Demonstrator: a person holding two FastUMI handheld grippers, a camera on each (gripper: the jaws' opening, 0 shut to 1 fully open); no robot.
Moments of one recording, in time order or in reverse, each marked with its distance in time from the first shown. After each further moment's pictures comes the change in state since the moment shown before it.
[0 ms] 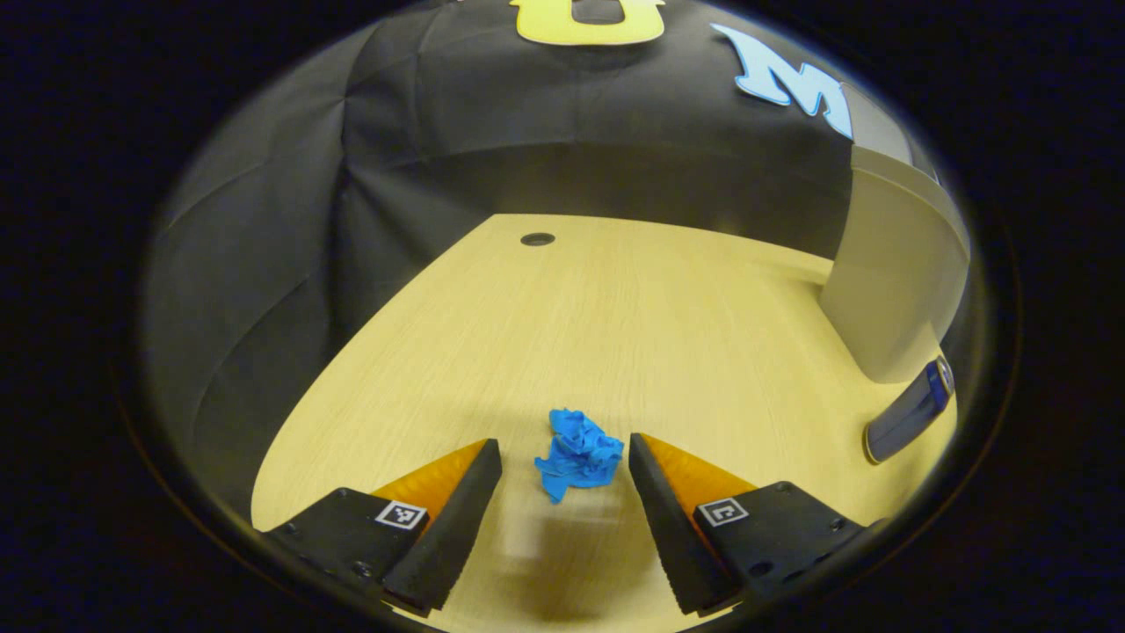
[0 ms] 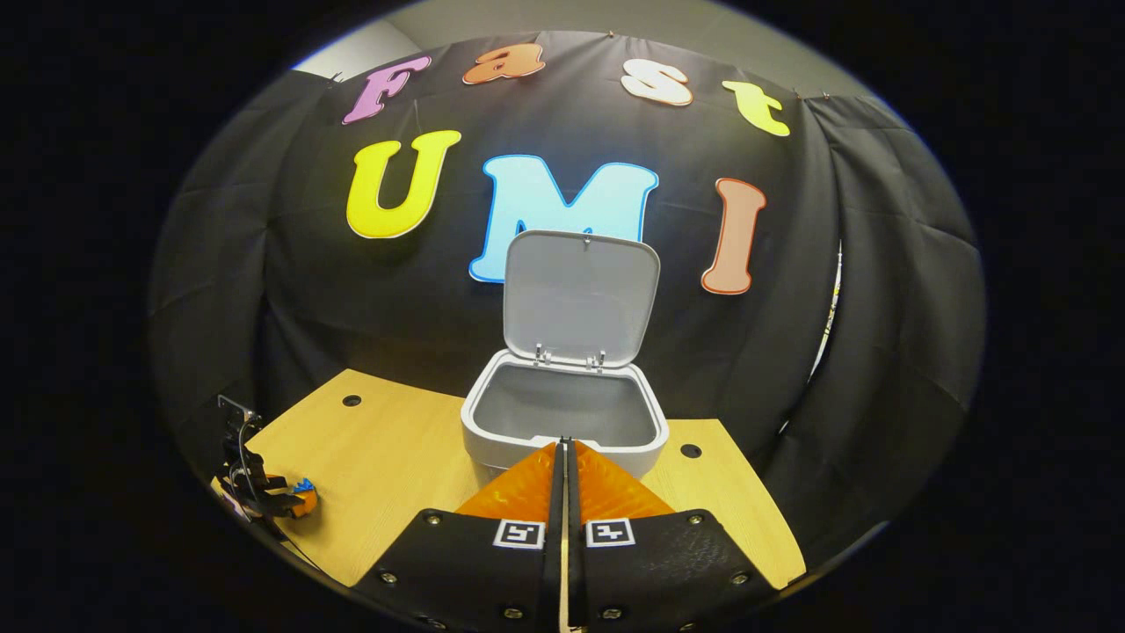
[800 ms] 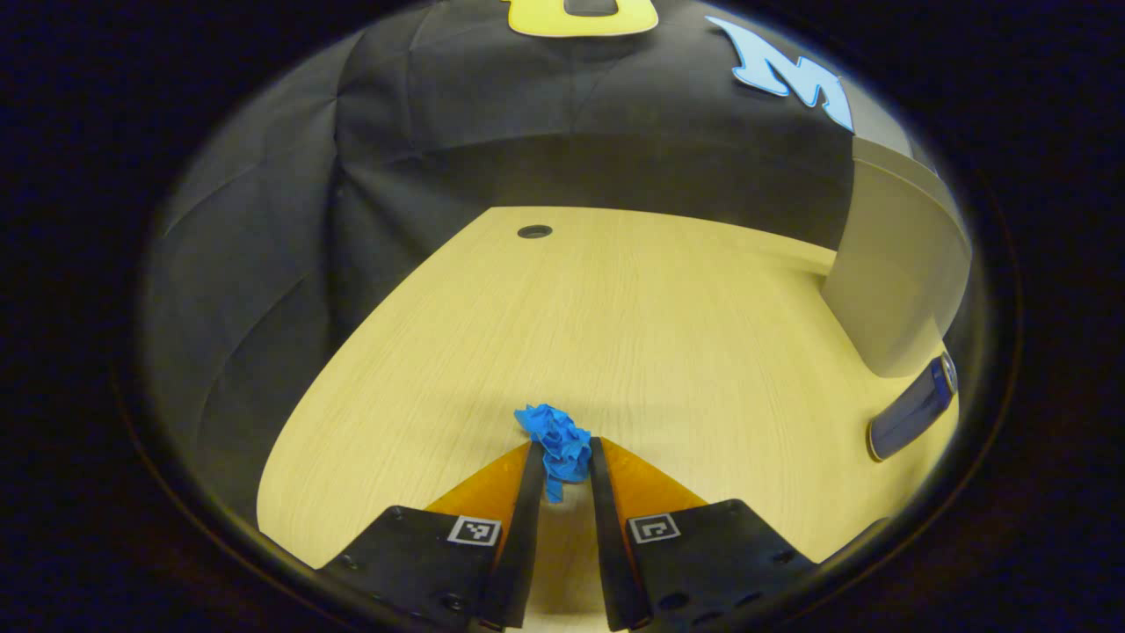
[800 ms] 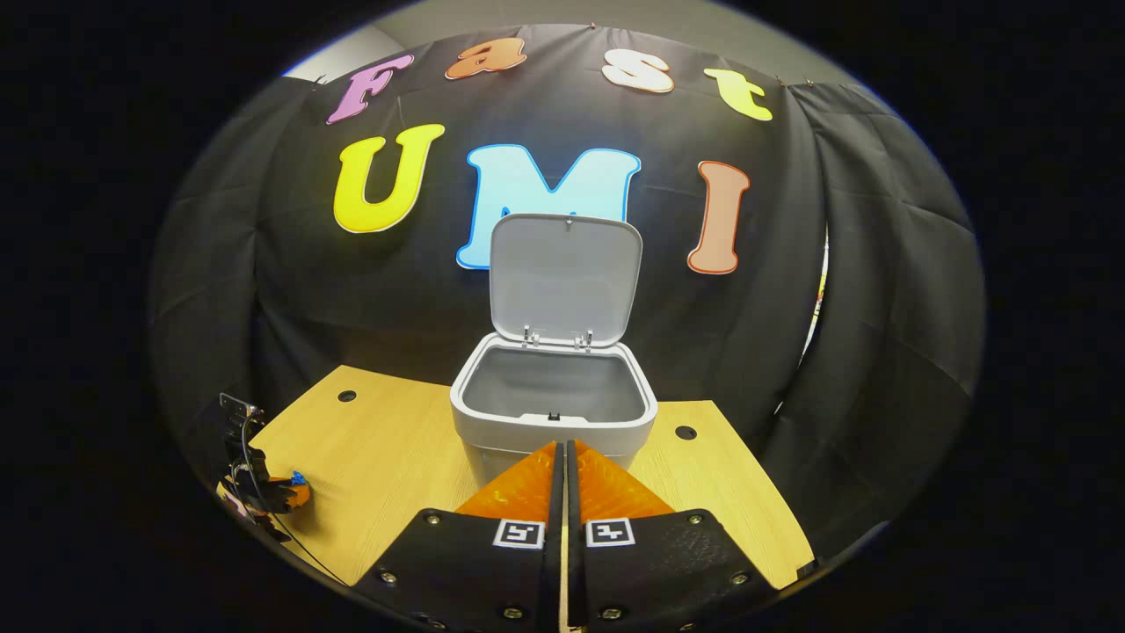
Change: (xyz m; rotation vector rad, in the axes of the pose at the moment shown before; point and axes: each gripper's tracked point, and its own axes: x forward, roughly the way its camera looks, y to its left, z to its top) left arm -0.013 -0.022 0.023 0.012 0.020 0.010; right arm -0.006 -0.008 -0.018 0.047 0.038 -0.019
